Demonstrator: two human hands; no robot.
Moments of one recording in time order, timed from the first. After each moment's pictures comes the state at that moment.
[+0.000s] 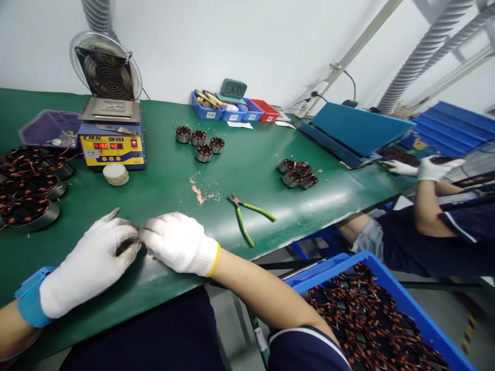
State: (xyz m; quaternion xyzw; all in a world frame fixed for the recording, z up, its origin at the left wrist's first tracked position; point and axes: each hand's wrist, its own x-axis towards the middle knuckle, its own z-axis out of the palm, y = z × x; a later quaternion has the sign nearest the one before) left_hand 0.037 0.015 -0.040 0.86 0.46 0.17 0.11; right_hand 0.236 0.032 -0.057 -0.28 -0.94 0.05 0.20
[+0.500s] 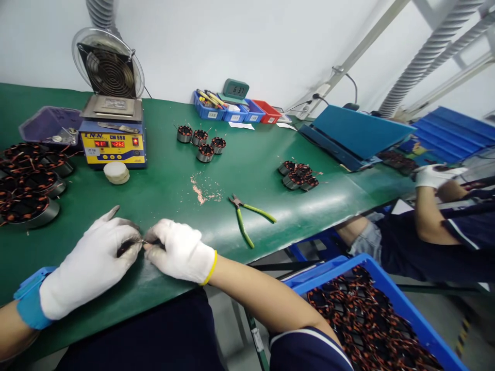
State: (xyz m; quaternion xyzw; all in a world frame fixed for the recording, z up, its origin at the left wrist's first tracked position) left_hand 0.036 0.011 -0.042 0.87 0.45 0.18 0.09; right_hand 0.227 0.019 -0.063 -0.43 -0.83 0.29 0.21
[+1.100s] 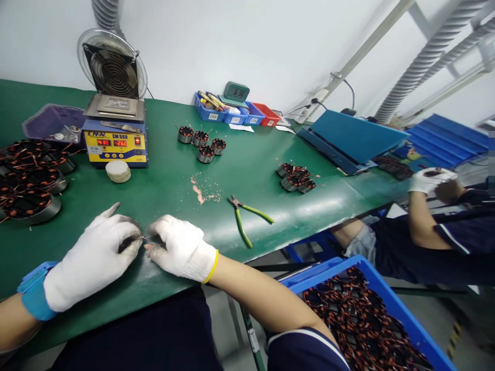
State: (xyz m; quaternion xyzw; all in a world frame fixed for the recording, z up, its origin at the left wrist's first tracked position) left_hand 0.036 0.011 -0.043 0.87 0.44 0.20 0.06; right_hand 0.229 0.018 -0.061 -0.43 -0.84 0.24 0.23
